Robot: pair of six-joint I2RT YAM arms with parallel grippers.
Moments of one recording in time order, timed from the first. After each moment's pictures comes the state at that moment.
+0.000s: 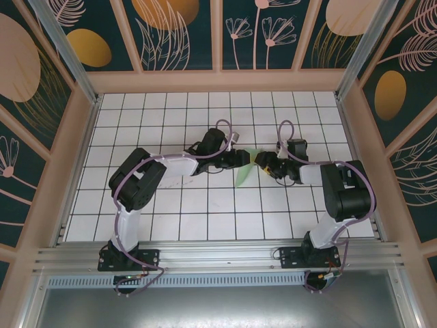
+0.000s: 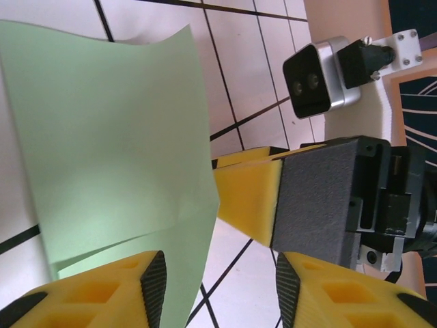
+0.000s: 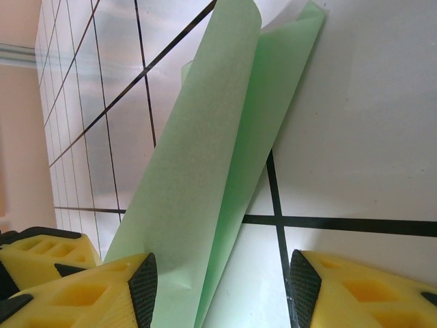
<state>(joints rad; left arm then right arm) -0.71 2.04 1.20 0.25 0.57 -0.84 0.17 1.68 0.64 0.25 -0.63 0.74</state>
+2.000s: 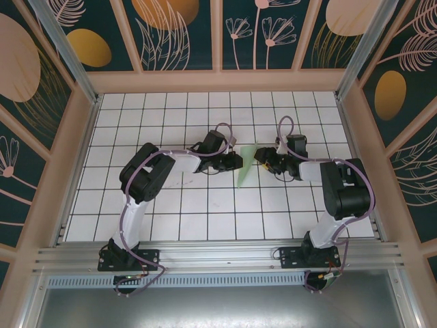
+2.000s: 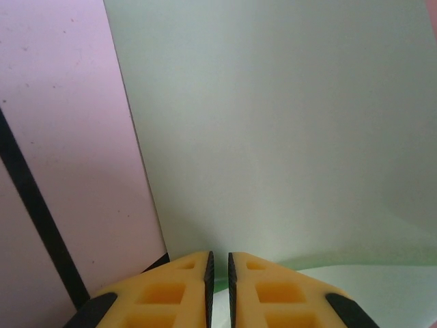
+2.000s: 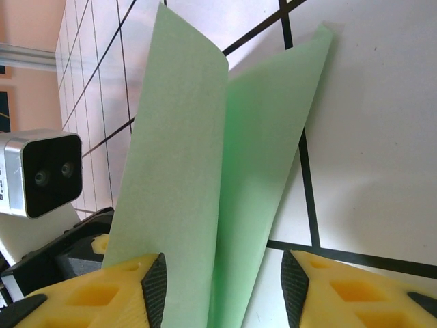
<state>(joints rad) -0.67 2.18 1.27 0.16 0.56 -0.77 0.17 1.70 0.69 0.25 -0.66 0.75</state>
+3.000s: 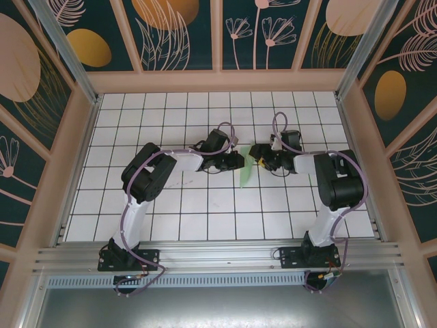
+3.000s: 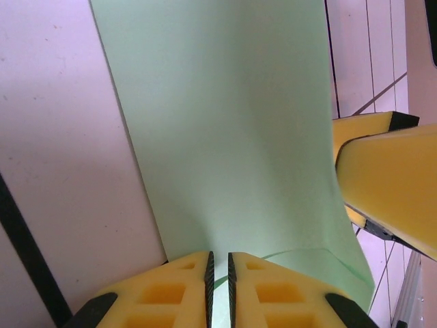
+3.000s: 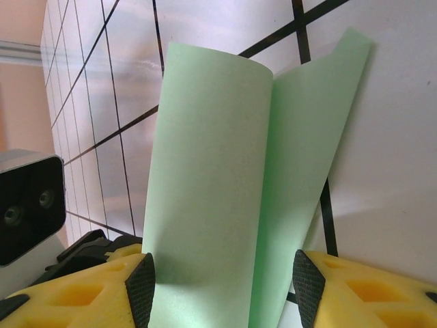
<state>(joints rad) -0.68 2.20 1.32 0.10 0.53 -0.76 0.20 1.81 0.80 0.20 -0.65 0.76</state>
